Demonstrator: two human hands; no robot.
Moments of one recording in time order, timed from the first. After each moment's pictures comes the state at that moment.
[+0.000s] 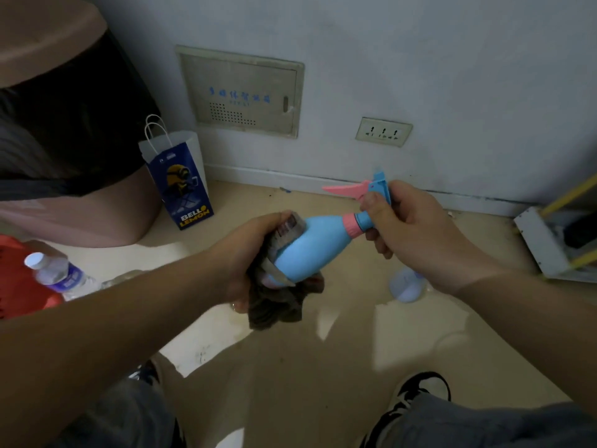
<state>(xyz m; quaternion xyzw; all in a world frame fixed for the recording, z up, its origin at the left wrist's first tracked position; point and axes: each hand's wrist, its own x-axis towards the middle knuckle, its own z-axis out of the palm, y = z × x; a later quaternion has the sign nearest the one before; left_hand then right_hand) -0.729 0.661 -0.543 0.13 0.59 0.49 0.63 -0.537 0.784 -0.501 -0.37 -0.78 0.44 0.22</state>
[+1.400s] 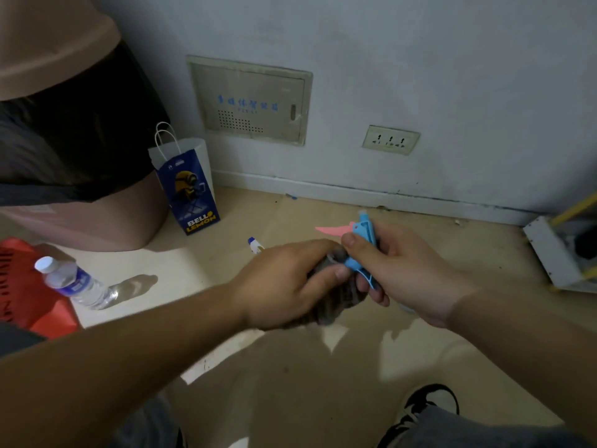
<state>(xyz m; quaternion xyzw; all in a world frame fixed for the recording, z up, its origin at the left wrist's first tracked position) -0.710 0.652 -0.560 0.69 0.65 0.28 0.16 -0.546 0.759 -0.511 -0.38 -0.73 0.56 0.12</state>
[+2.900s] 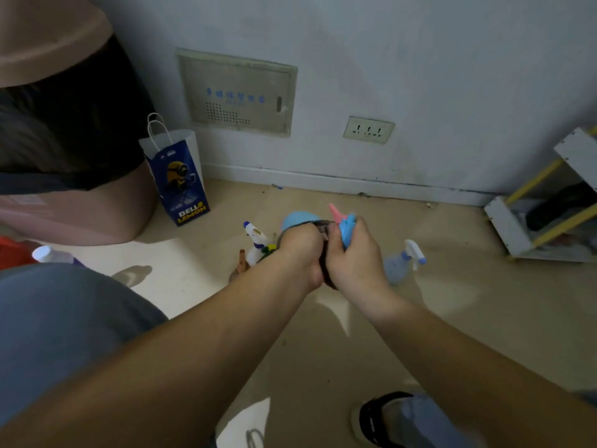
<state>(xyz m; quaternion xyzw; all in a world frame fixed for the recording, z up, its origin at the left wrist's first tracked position) -0.658 0.670 -0.547 -0.04 0.58 0.56 0.59 -0.571 0.693 -0.574 -0.52 -0.72 0.34 0.29</state>
